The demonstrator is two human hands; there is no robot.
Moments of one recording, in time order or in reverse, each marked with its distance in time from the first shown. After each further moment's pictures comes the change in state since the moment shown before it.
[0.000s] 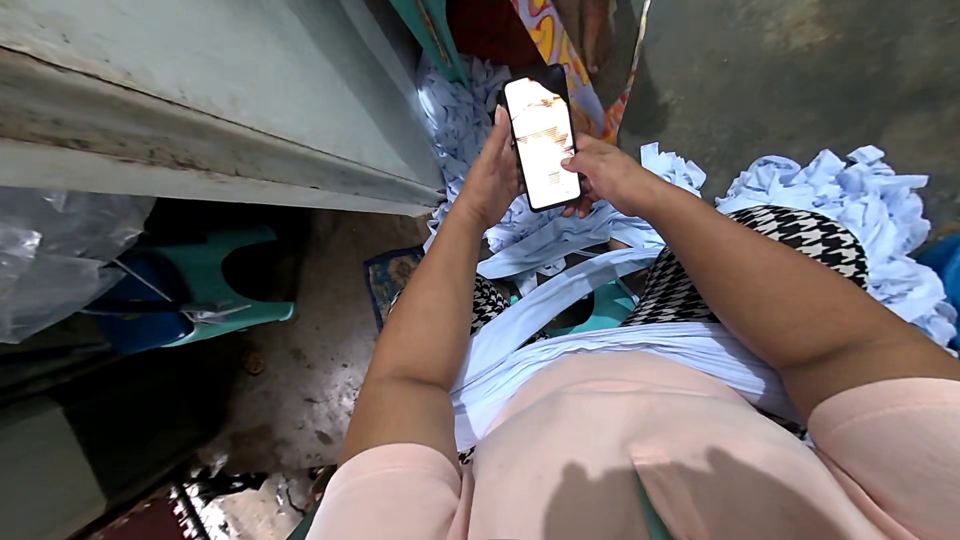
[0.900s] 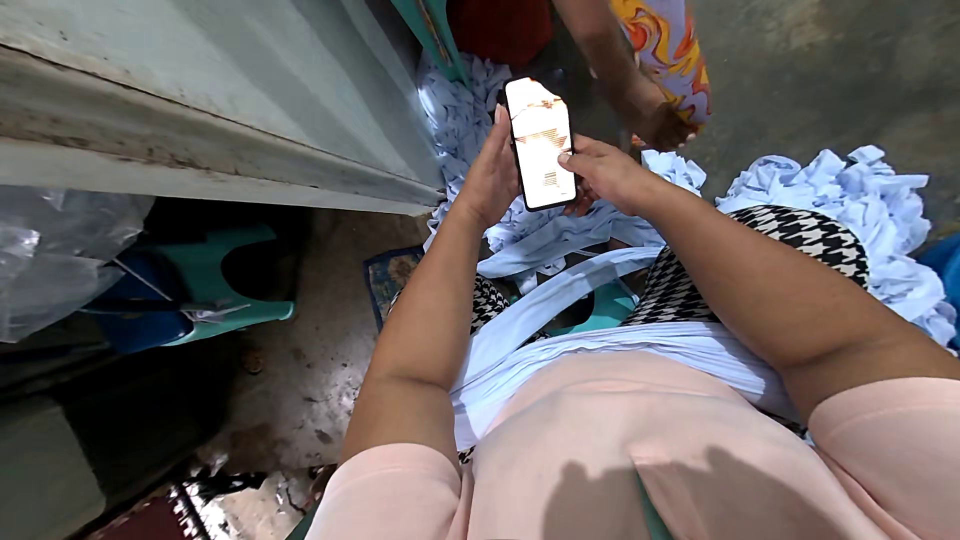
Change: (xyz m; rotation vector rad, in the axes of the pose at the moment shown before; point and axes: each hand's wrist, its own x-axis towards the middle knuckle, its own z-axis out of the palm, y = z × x) left_hand 0.000 0.001 0.000 -0.007 -0.005 0.022; right_hand 0.001 0.002 0.000 -0.044 -0.005 -0.017
